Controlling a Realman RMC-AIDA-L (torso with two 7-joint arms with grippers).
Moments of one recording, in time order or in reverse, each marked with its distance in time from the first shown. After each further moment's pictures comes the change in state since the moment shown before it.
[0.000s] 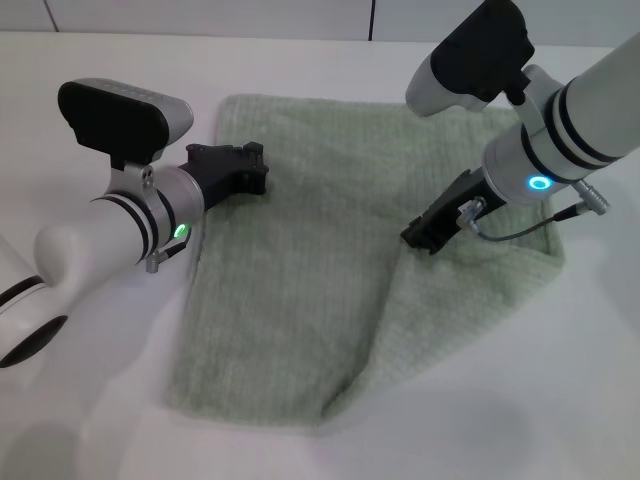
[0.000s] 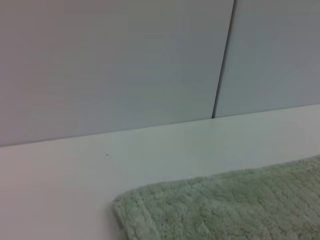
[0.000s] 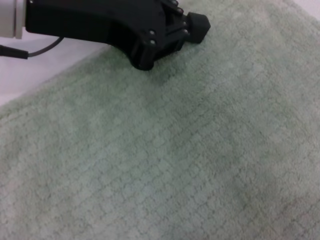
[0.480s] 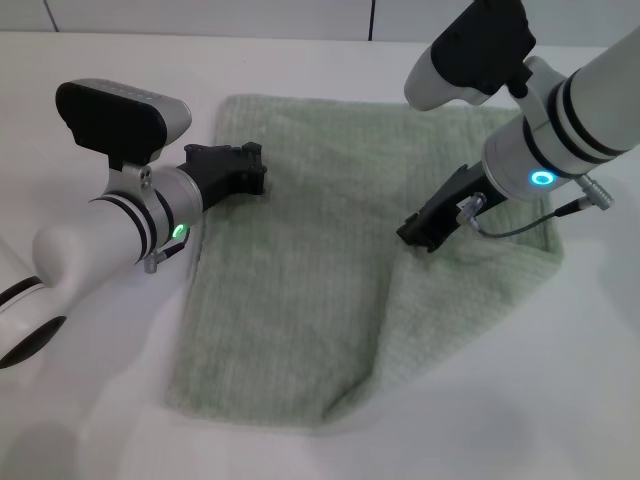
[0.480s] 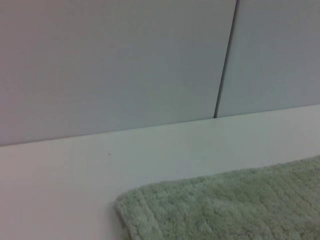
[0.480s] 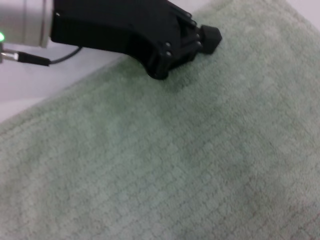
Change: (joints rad) left arm 0.003 0.001 -0.002 0.002 0.000 0.000 0.000; right arm -0.017 0.000 0.002 0.073 0.000 0.047 0.005
